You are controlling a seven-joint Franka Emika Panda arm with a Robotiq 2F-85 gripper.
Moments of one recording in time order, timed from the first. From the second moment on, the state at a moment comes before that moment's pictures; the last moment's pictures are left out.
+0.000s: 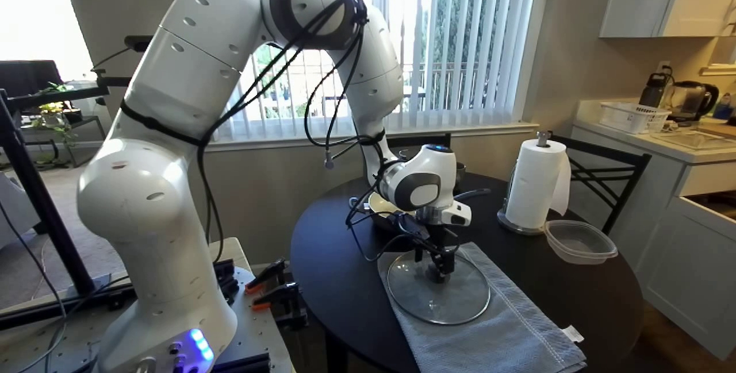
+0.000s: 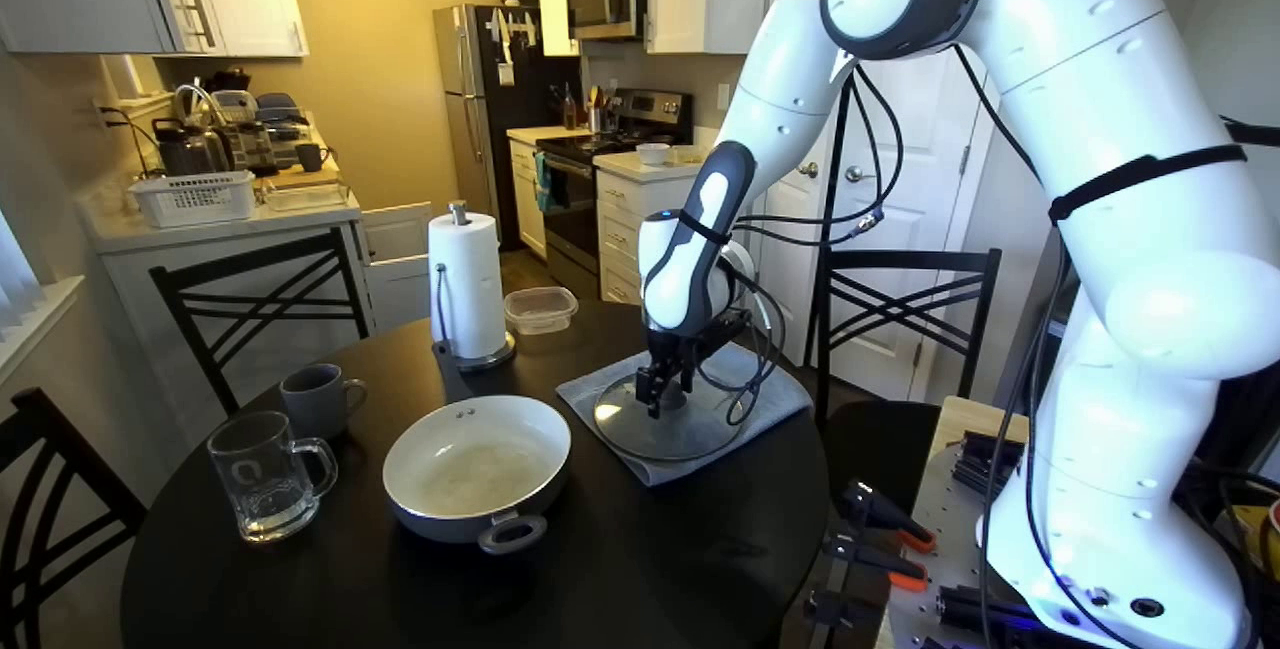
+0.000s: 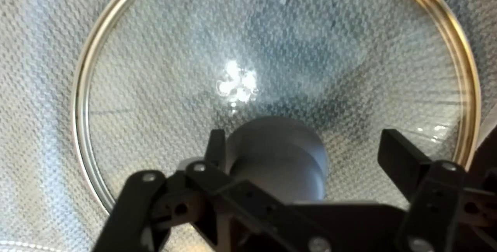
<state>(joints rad) -0.07 0.61 -0.06 -2.20 -0.04 2.80 0.03</state>
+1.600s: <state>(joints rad) -0.06 0.60 -0.09 -2.20 -0.04 2.86 0.03</state>
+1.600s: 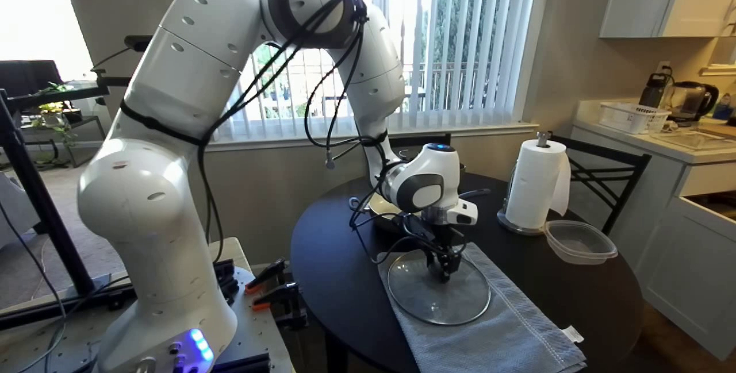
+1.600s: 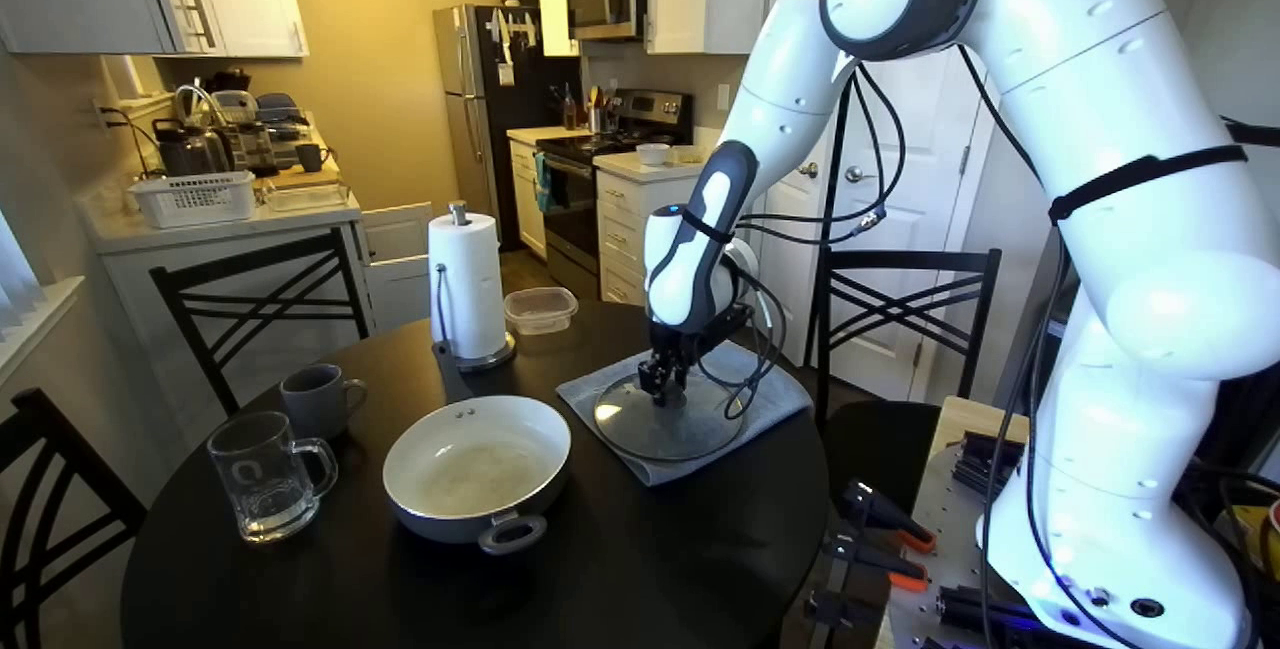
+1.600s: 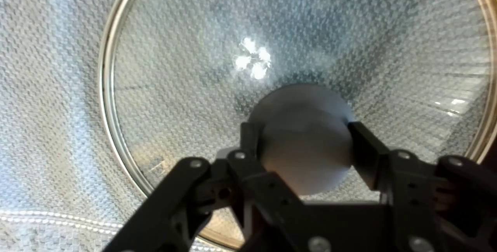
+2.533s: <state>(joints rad) -0.06 0.49 -0.09 -2.26 -0.03 2.86 0.03</state>
